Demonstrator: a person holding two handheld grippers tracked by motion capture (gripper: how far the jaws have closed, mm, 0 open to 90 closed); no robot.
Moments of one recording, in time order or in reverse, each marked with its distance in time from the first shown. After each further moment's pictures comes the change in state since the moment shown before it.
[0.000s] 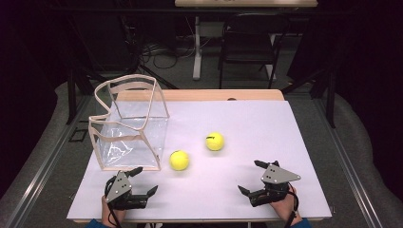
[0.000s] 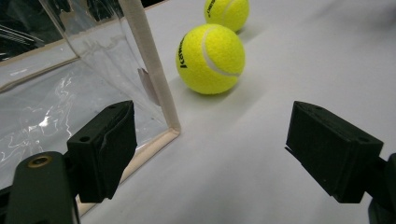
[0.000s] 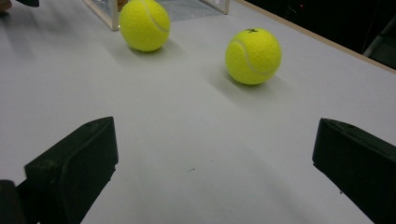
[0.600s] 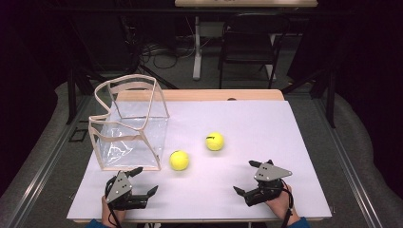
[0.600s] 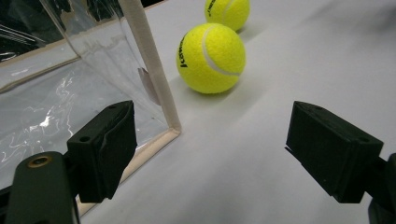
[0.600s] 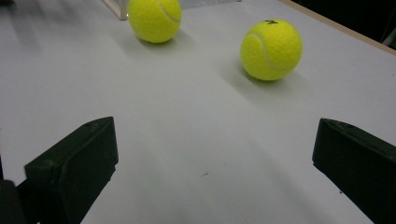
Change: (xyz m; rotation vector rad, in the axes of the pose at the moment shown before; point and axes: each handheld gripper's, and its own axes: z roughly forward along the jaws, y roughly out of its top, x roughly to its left) left arm 0.000 0.000 0.000 0.006 0.004 0.007; right arm 0.004 0.009 0.013 0.062 0.039 -0.004
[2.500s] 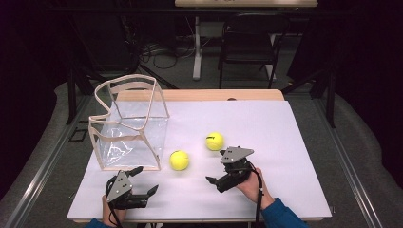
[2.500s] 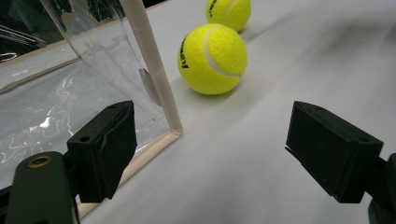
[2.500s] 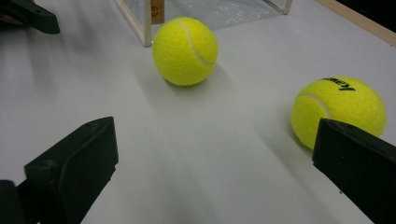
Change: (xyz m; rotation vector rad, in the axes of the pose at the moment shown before) left arm 0.001 -0.001 0.002 -0.005 0.002 -0.007; right arm 0.012 0.062 0.070 0.077 0.123 -0.026
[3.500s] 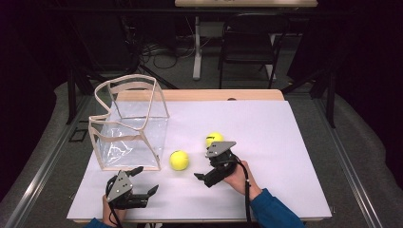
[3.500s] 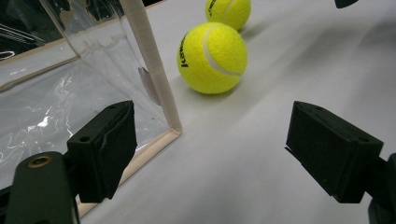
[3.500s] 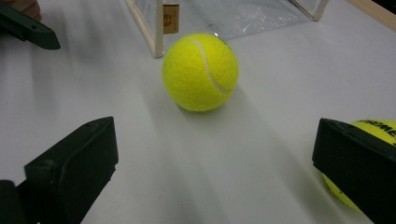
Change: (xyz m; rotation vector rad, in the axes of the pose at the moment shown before) left arm 0.001 0.000 0.001 0.005 -0.004 0.000; right arm 0.000 0.026 0.034 0.047 0.064 -0.031
